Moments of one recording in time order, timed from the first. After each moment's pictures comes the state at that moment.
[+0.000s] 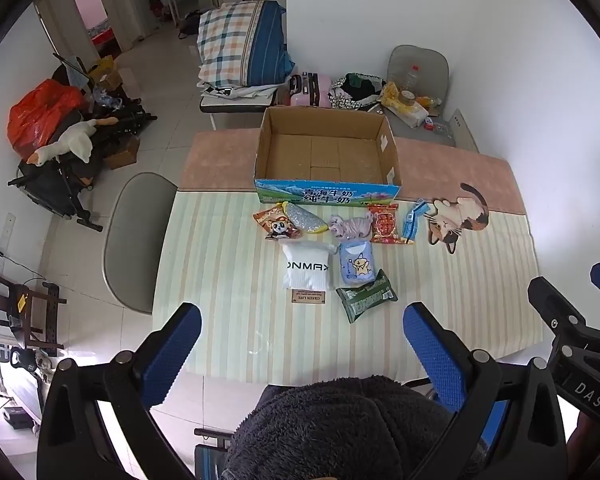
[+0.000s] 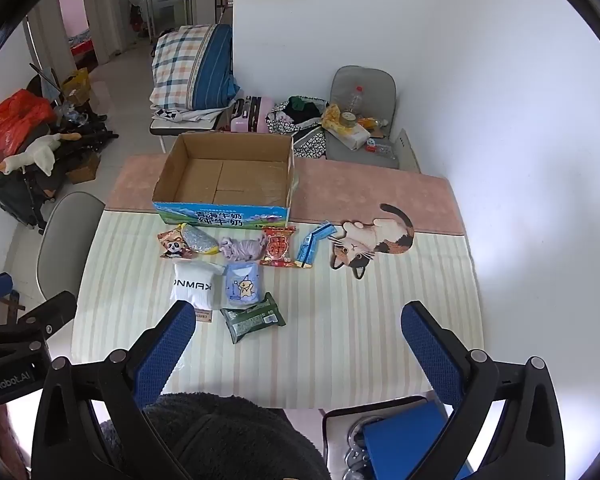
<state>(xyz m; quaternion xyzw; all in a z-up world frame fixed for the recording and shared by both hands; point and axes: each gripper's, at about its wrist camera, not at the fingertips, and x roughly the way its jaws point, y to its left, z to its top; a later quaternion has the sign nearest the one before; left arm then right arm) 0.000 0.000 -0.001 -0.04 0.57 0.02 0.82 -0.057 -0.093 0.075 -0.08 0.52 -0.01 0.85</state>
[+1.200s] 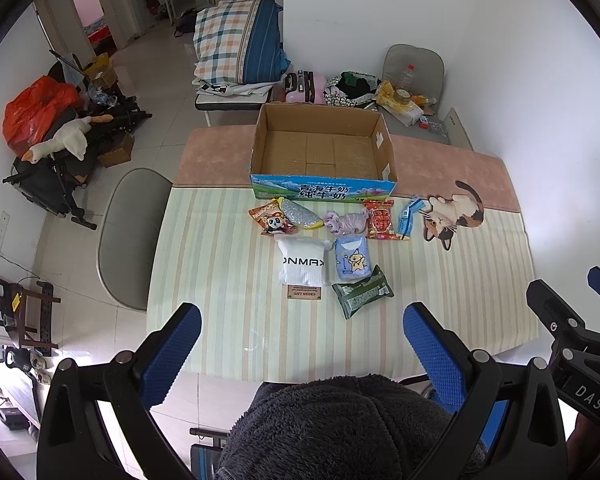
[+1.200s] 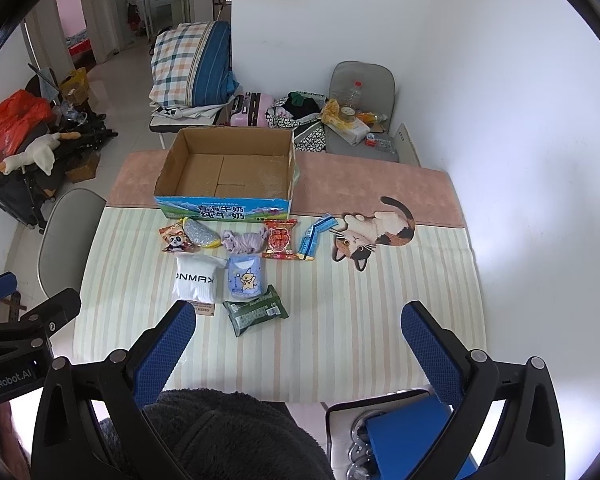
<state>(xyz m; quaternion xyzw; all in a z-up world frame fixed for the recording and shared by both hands) -0.009 -0.003 -0.006 -0.04 0.57 0.02 0.82 -0.065 -0.096 0.071 -0.07 0.52 -0.02 0.85</state>
